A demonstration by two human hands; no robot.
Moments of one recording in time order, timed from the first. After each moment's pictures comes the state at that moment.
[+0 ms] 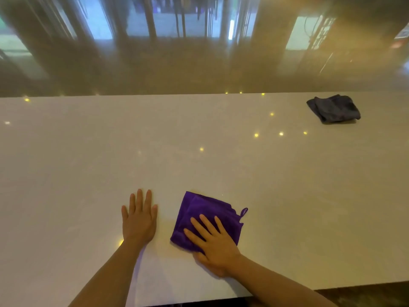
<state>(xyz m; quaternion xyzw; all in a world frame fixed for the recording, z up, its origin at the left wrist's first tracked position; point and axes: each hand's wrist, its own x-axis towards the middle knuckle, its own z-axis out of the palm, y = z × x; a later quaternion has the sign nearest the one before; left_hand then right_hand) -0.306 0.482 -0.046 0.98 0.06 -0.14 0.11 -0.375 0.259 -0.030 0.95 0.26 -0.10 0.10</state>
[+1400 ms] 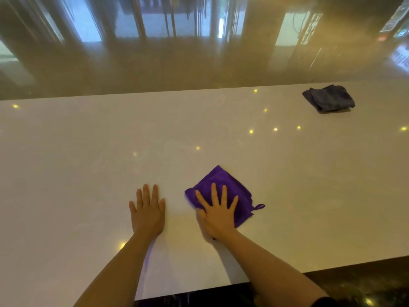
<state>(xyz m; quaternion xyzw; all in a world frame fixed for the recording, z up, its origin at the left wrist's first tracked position) -0.305 0.487 -0.053 0.98 0.04 -0.14 0.11 -0.333 0.295 -0.045 0.98 0.01 -0.15 -0.11</state>
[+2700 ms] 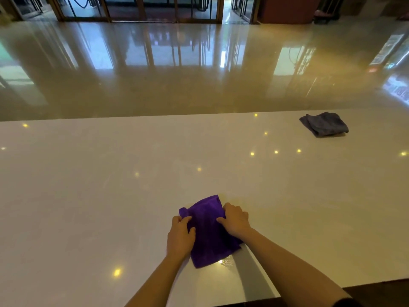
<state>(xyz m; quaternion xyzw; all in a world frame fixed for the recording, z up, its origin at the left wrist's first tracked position) -0.337 0.425 -0.007 0.91 0.06 -0.14 0.39 -0.304 0.262 -0.014 0.96 -0.08 -0.19 -0.18</state>
